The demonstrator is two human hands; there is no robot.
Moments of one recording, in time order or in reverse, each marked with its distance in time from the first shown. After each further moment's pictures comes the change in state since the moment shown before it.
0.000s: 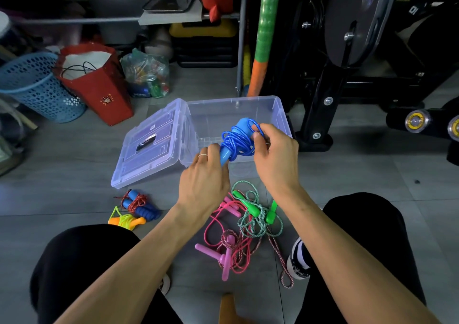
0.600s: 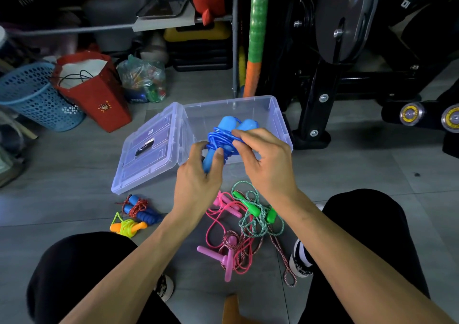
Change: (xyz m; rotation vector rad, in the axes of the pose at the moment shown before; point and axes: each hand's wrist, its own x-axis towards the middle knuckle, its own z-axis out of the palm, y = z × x) left_hand -0.001 0.010 -0.019 -0.519 -0.007 -0.283; right_hand -0.013 -0.006 -0.006 0.106 0.064 -0.346
